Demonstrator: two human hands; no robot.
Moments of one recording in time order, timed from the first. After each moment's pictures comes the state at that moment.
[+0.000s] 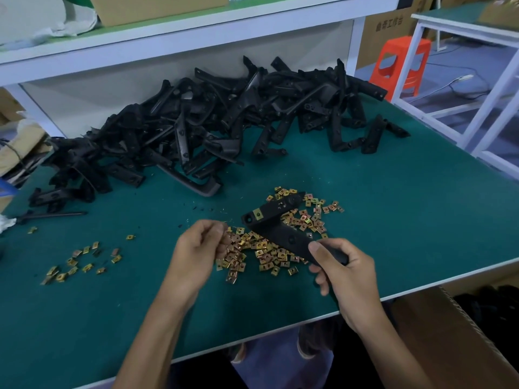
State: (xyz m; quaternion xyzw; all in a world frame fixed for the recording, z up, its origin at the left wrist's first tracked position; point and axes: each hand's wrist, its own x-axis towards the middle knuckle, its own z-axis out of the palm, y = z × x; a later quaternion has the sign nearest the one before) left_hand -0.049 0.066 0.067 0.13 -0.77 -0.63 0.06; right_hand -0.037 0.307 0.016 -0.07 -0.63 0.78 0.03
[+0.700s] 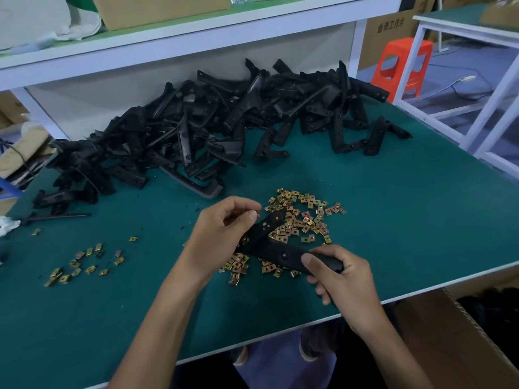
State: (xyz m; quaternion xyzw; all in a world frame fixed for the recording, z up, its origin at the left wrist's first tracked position) left_hand -0.063 0.090 0.108 -0.01 -0.81 -0.59 0.04; right_hand -0.030 0.309 0.021 -0.03 -0.68 0.73 -0.02
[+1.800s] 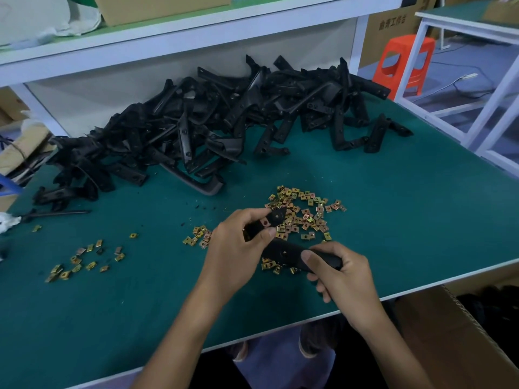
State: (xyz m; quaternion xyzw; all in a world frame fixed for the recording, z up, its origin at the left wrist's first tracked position) left_hand -0.048 0.111 0.086 -0.01 -0.87 -0.48 0.08; right_hand -0.032 0.308 0.021 -0.04 -0.69 0.72 -0.02
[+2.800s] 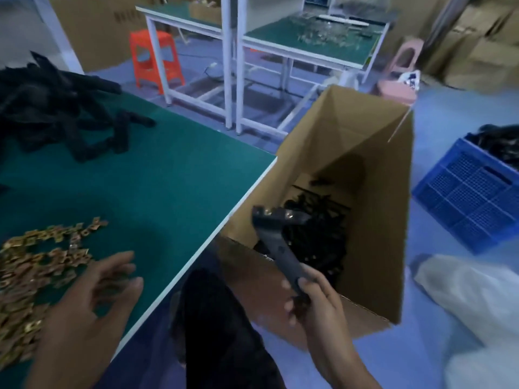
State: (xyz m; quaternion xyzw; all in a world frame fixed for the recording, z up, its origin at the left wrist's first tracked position) left_hand -0.046 0.214 0.018 -0.21 -0.84 -0.50 -0.05; right_hand 0.161 0.466 0.002 -0.40 -0.44 0.77 0.22
